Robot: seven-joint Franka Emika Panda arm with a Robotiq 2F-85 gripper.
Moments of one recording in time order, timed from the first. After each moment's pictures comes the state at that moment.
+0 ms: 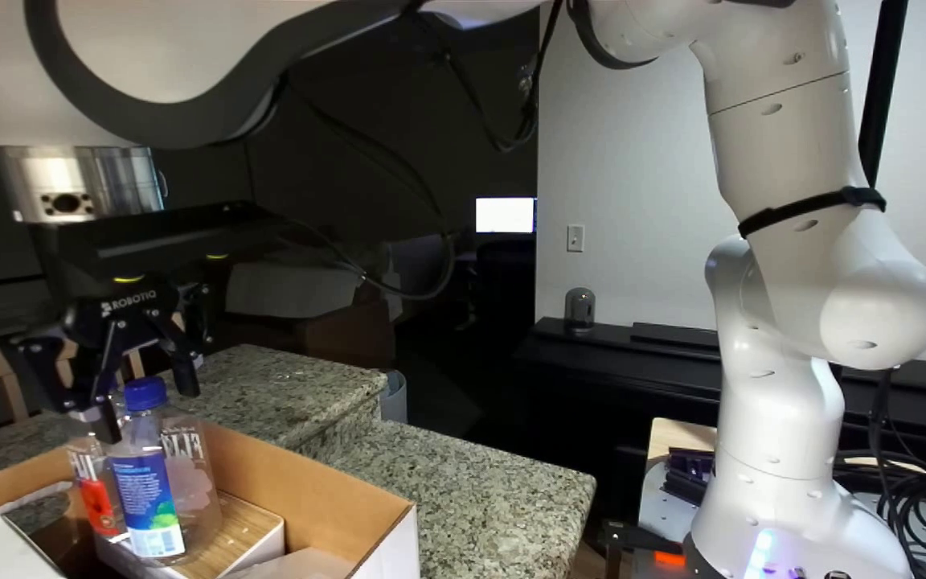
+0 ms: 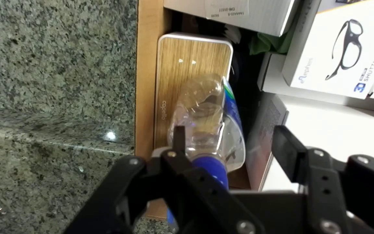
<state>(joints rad) 0.35 0.25 0.32 -1.76 -0.22 2.02 0.69</state>
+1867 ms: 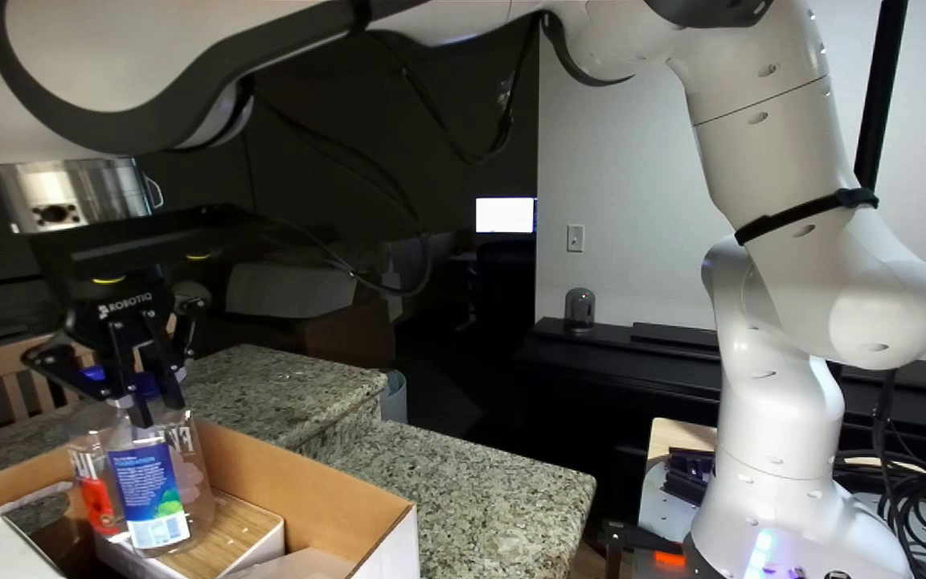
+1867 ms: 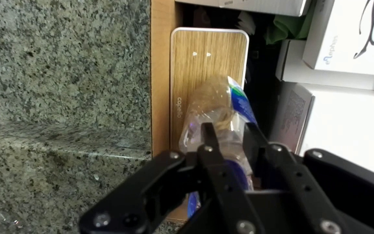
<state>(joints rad) 0.40 0.34 0.23 -1.64 -0.20 1.92 0.69</state>
